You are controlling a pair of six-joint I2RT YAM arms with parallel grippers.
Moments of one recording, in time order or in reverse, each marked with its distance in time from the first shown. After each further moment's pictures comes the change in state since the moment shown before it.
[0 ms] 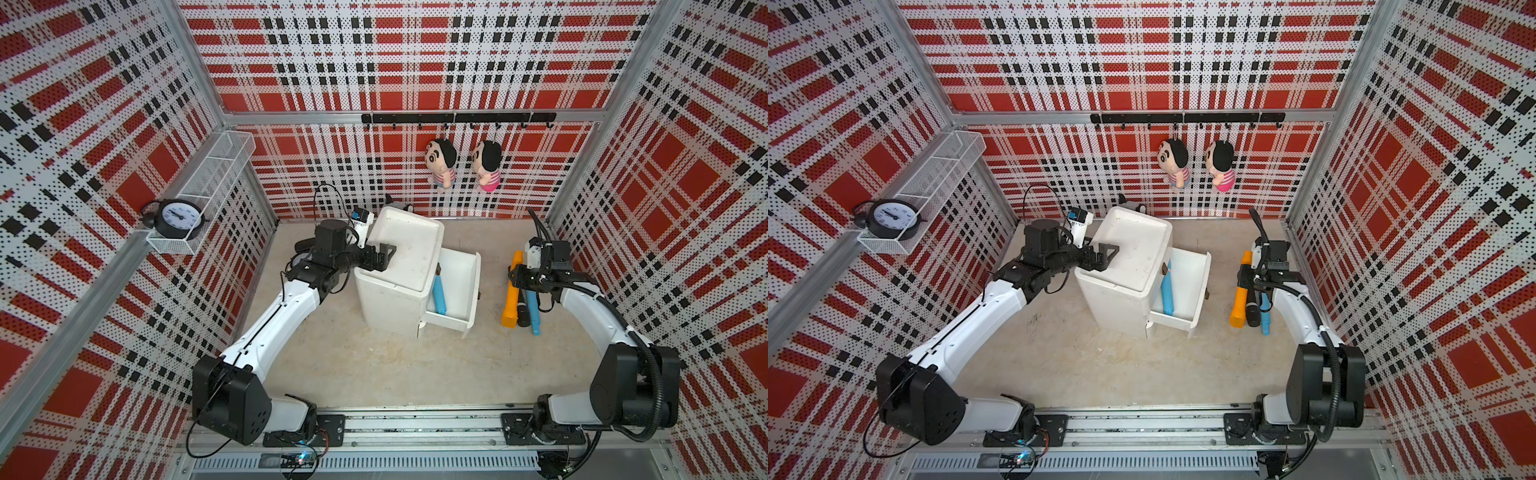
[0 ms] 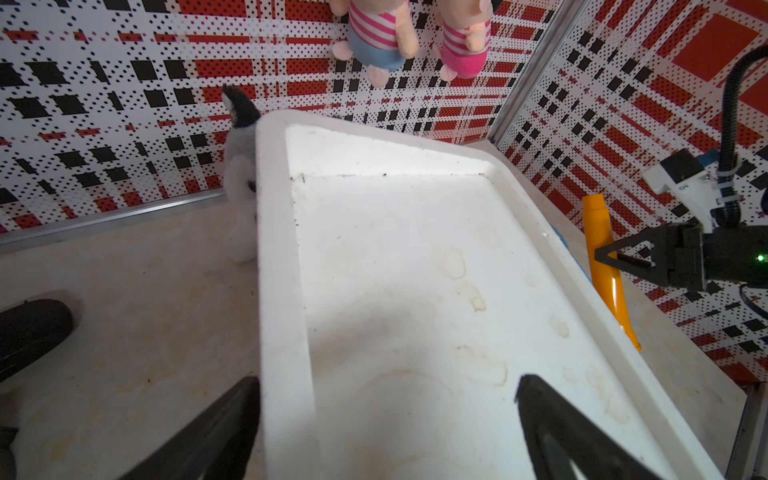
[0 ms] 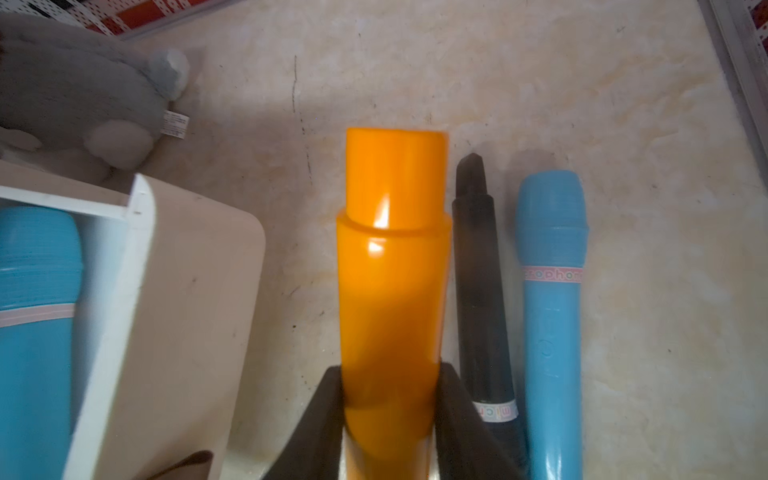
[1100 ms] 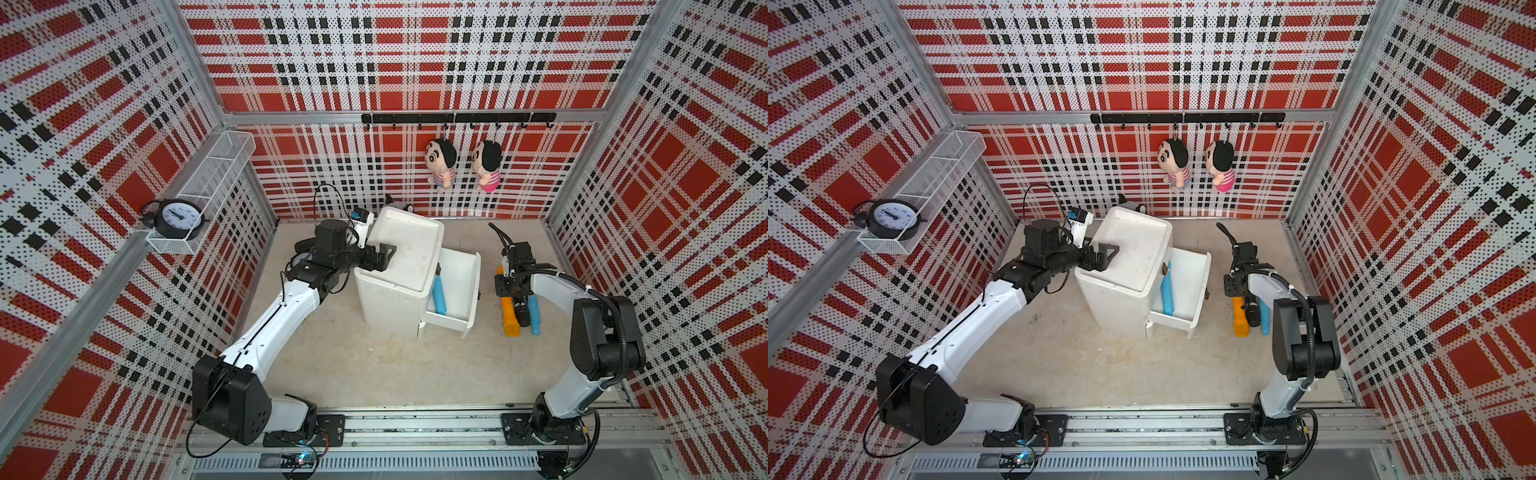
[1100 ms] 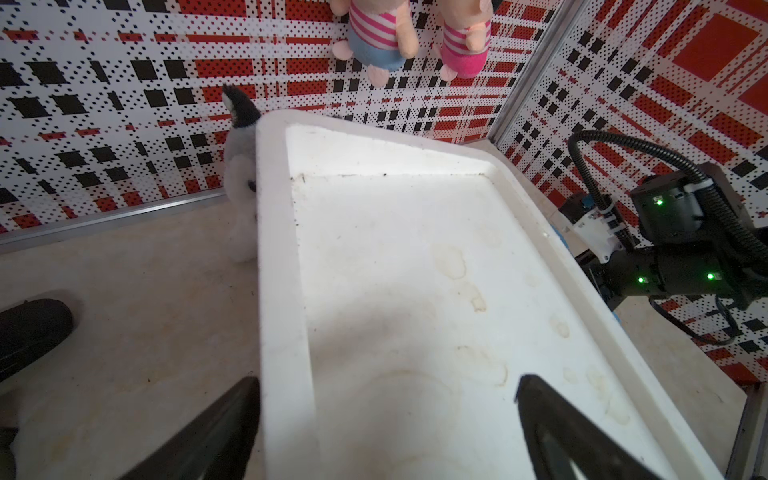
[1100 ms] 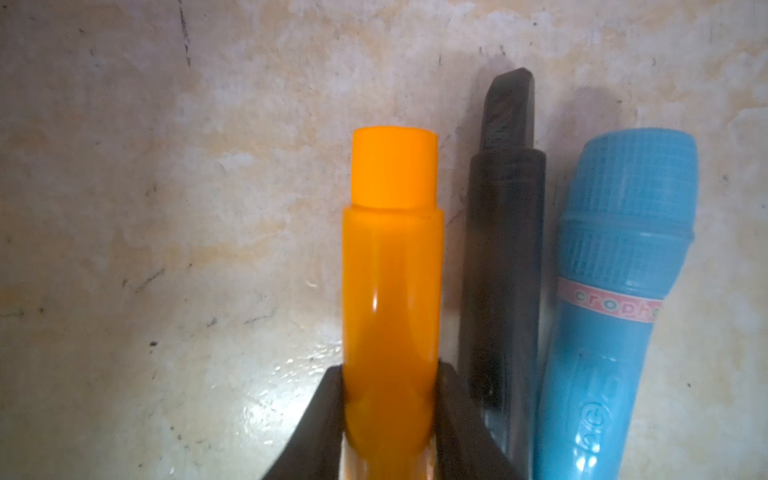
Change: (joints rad) left arm 0.000 0.000 0.000 0.000 0.000 0.000; right arm 0.123 0.285 0.074 -0.013 0.252 -0.114
